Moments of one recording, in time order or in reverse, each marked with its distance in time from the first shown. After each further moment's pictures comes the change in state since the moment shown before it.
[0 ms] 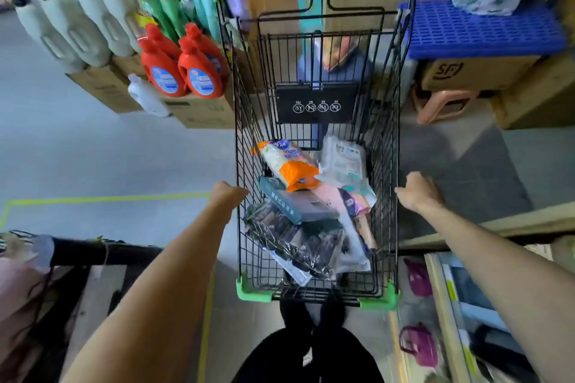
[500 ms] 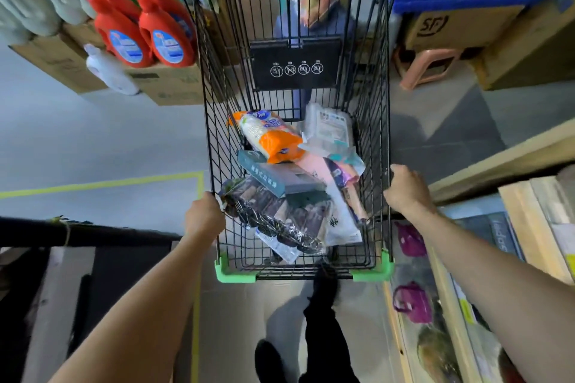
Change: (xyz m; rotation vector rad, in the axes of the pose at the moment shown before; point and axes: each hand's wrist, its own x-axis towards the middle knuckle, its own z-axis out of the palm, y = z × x) left_hand 0.026 -0.132 0.050 0.705 0.107 0.238; right_hand -0.038 0.054 0.092 -0.059 0.107 -0.070
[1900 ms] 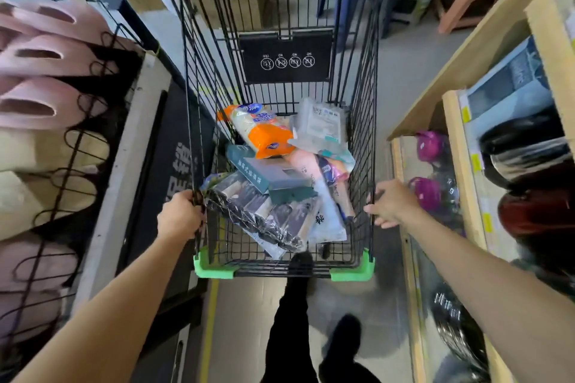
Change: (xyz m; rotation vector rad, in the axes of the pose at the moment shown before) left_hand -0.301 -0.339 0.195 -0.317 0.079 -0.191; right_hand -0.412 0.094 0.148 0.280 -0.503 0.052
